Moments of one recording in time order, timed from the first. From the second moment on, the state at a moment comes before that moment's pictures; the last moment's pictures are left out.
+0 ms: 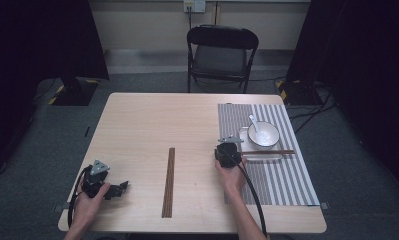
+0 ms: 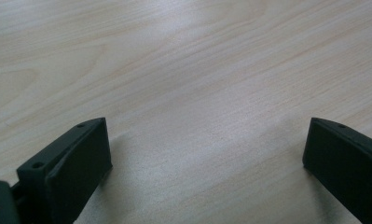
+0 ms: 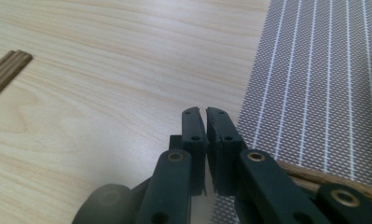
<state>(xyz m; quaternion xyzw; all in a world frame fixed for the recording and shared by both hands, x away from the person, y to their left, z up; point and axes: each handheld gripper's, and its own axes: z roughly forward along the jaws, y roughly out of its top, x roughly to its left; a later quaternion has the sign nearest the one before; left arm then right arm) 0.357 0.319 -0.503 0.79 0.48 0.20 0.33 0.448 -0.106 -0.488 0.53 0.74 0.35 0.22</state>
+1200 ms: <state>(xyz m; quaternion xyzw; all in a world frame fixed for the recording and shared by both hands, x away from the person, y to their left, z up) 0.356 0.319 -0.503 0.79 0.48 0.20 0.33 0.451 -0.112 -0.490 0.54 0.73 0.34 0.23</state>
